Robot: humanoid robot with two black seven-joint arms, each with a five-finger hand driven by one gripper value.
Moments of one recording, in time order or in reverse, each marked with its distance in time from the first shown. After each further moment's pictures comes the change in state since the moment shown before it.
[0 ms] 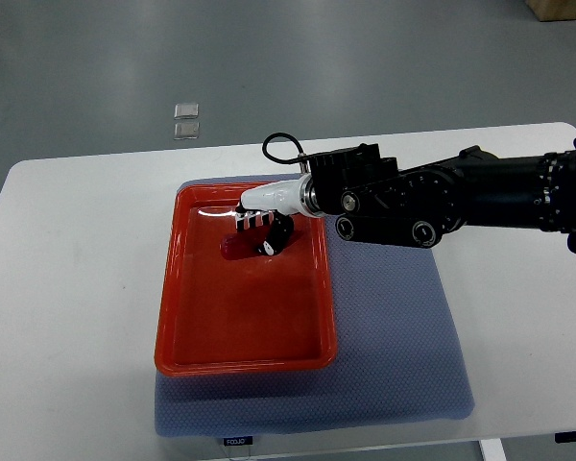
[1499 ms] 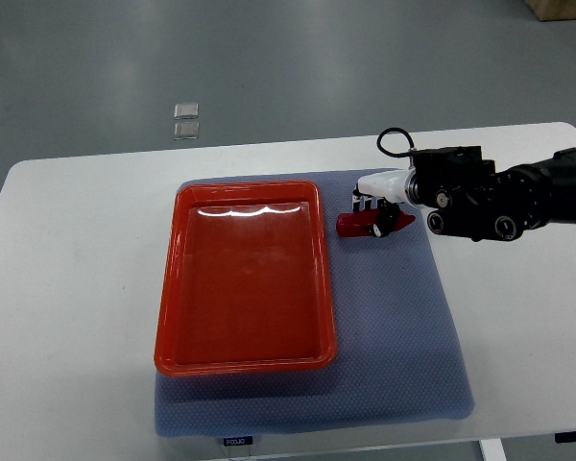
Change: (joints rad) left arm 0.000 0.000 0.000 0.000 0.000 0.000 0.000; right arm -0.038 -0.216 -0.190 0.025 0.036 -0.086 -0.081
